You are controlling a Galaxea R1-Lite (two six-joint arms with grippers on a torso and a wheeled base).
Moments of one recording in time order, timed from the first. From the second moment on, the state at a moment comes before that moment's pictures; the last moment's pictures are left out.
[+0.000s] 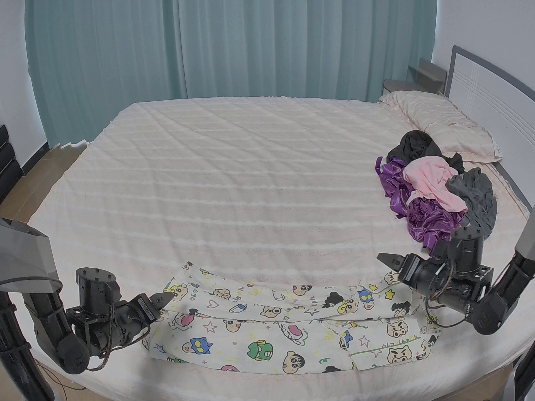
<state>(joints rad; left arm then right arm) -0.25 2.01 -0.12 -1.26 0.05 -0.80 0.32 1.93 -0.33 -1.14 -0.03 0.67</state>
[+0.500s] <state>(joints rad) -0.26 2.02 -0.11 -1.26 0.05 -0.81 0.32 2.18 -0.43 -1.14 -0.05 0.82</state>
